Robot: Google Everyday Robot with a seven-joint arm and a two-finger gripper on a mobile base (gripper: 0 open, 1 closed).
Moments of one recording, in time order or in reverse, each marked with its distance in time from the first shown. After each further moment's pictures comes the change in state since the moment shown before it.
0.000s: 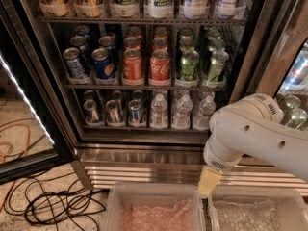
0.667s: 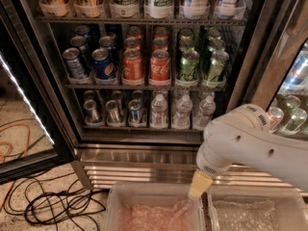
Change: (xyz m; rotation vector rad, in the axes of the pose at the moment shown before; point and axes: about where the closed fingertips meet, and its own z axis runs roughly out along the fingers) arm -0.013 0.006 0.022 0.010 -0.040 0.023
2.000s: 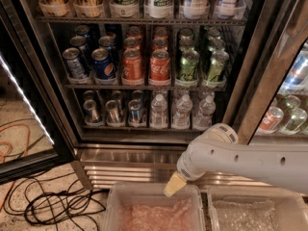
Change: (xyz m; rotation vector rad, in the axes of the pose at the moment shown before) arm -0.049 0.007 0.102 -0.036 -0.128 0.231
